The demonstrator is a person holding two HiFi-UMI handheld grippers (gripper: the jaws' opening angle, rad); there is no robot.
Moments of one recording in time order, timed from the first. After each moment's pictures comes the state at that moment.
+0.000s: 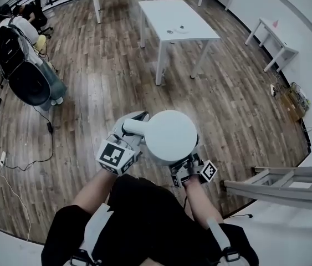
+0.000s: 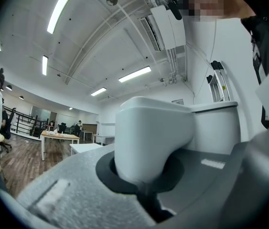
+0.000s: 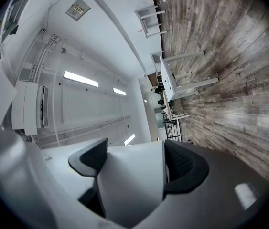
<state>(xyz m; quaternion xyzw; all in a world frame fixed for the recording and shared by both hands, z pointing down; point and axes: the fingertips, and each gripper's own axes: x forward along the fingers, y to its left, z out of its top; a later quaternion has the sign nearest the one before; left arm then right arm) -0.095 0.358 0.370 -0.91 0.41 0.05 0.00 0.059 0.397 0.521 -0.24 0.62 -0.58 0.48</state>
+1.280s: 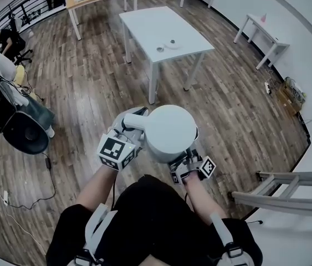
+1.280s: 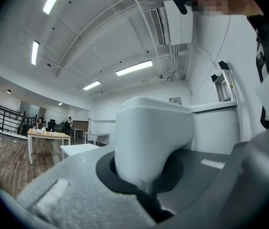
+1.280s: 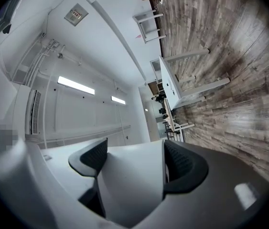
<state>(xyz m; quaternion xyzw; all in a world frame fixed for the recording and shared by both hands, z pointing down) -0.112 0.119 0.374 -0.93 0.36 0.03 0.00 0.033 0.179 0.532 -0.27 0.58 -0.56 0.53</state>
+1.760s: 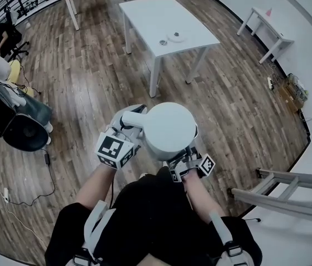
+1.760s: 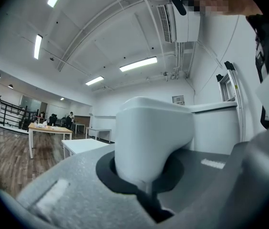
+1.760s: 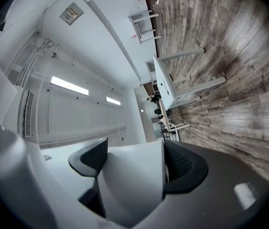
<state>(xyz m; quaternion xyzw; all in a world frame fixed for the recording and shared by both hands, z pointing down) -0.127 0.070 0.397 -0.93 0.36 0.02 -0.03 0.018 0.137 0.554 -0.28 0.57 -0.58 0.52</state>
